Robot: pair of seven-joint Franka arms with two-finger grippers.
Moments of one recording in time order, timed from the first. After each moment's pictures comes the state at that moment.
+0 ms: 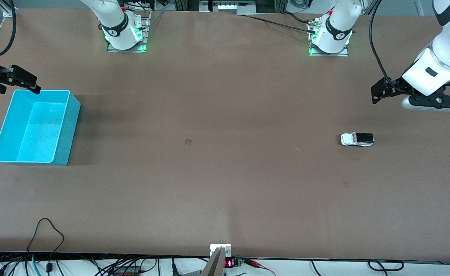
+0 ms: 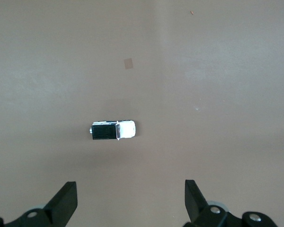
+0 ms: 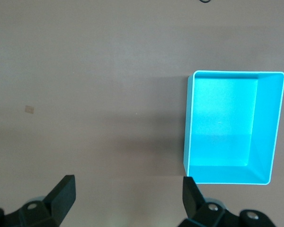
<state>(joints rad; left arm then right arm) -0.04 -0.02 -0.07 -1.70 0.04 1.68 -0.04 0.04 0.02 -0.06 -1.55 0.00 1.54 -0.02</state>
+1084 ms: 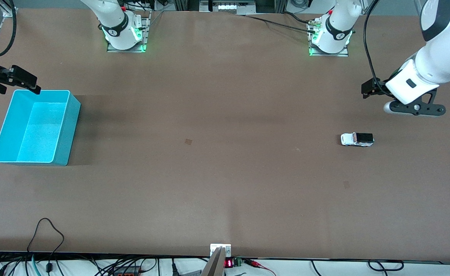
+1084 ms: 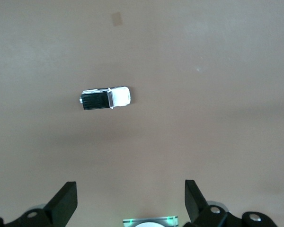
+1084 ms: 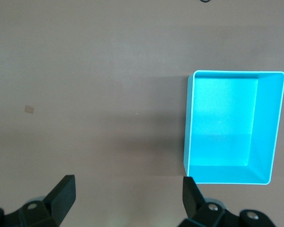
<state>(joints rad) -0.05 0.03 -0.08 -1.70 0.04 1.54 0.03 0.04 0.02 -0.06 -1.55 0.00 1.54 -0.02</state>
